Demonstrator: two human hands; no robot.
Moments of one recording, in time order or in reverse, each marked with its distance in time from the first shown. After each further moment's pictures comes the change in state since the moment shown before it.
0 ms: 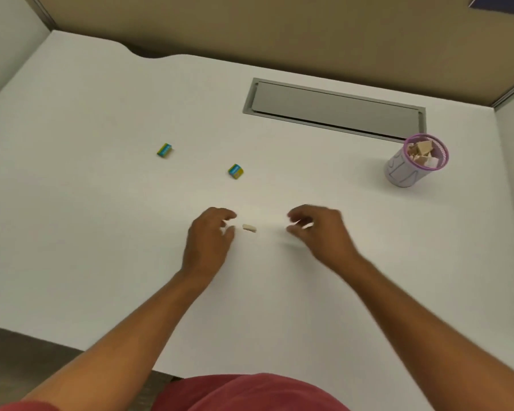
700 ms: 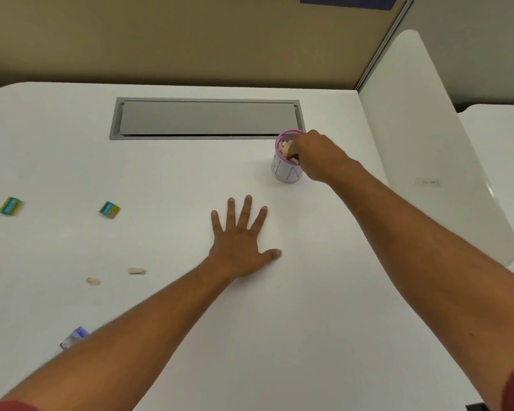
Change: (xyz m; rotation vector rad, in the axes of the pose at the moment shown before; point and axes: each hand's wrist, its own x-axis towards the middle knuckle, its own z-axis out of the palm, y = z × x) left_hand 0.038 0.141 0.217 0.637 -0.703 0.391; right_hand 0.084 0.091 -0.224 -0.805 -0.001 0.131
